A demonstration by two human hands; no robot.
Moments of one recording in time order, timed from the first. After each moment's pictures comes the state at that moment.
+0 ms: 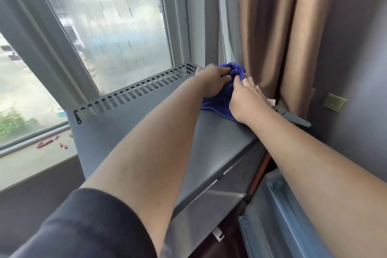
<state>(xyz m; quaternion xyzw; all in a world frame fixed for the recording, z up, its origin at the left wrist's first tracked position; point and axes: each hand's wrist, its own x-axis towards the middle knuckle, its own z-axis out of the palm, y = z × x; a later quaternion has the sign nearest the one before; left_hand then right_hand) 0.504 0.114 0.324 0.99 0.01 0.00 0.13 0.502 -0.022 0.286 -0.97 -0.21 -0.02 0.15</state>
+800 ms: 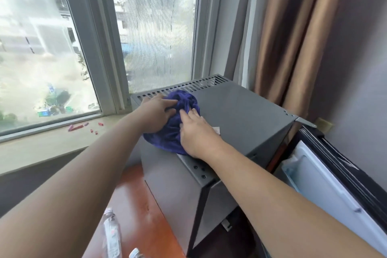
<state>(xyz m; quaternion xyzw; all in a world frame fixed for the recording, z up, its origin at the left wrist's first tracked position) 0.250 0.272 0.309 0.98 0.11 0.08 0.16 0.284 0.116 0.286 -0.91 -0.39 0.02 0.16</state>
